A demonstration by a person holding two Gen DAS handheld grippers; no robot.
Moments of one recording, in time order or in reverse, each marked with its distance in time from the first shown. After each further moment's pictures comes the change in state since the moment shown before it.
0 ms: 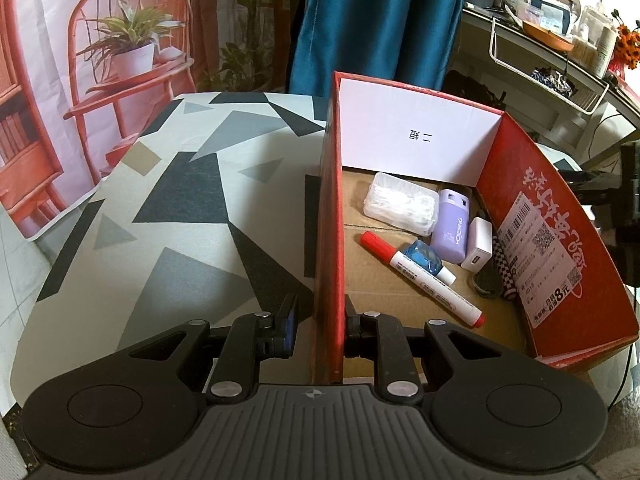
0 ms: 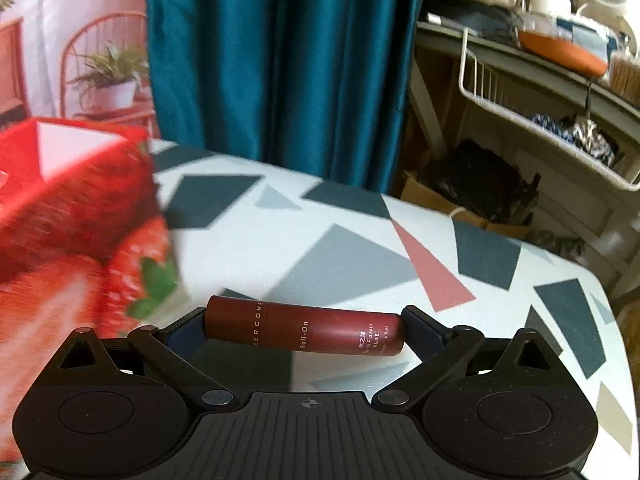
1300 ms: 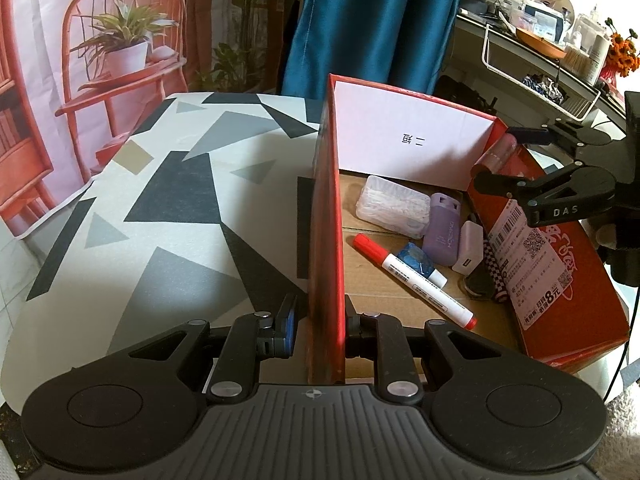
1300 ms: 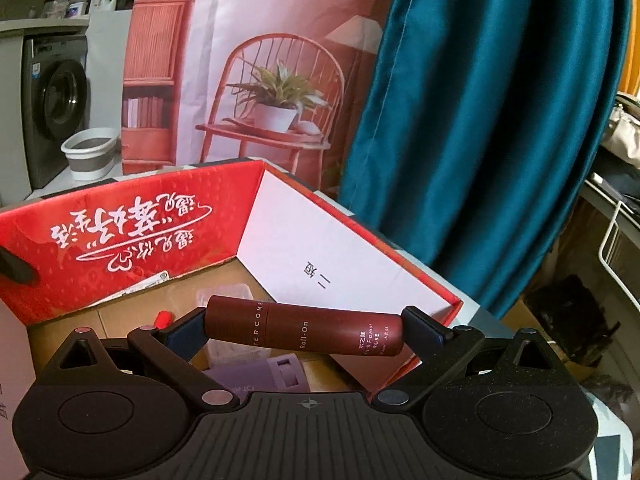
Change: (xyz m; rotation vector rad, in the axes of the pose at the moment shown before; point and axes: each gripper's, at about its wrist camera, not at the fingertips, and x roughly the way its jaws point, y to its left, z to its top) left arm 0.001 0.004 -0.001 -0.011 -0.011 -0.039; right arm -0.057 0.156 0.054 -0.351 -0.108 0.233
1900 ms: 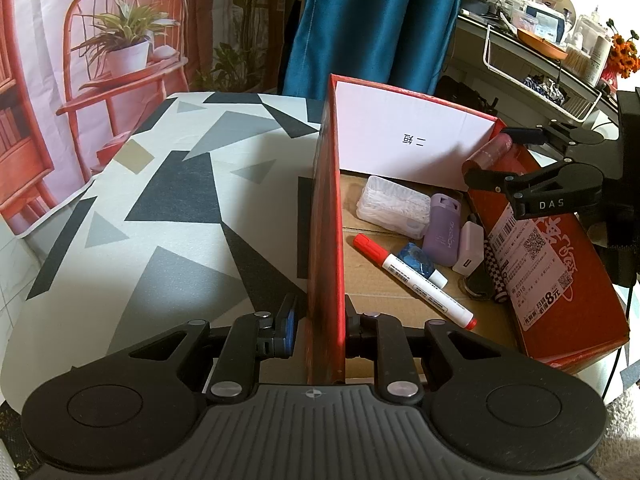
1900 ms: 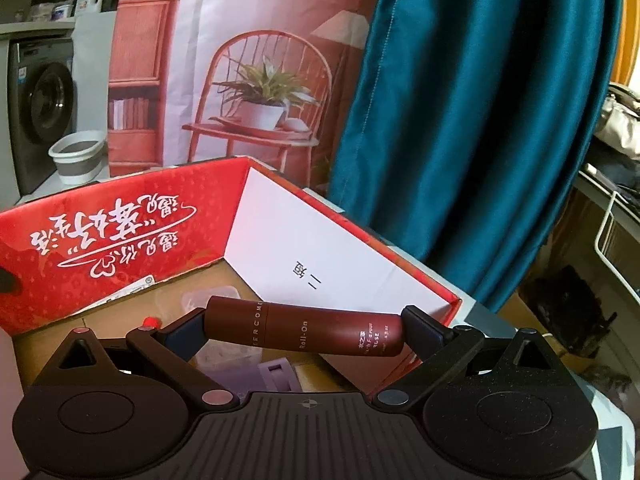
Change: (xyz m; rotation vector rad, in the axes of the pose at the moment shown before) left arm 0.001 -0.001 0.000 -0.004 -0.001 0.003; right arm 0.011 -0.004 0.001 0.027 0.004 -0.026
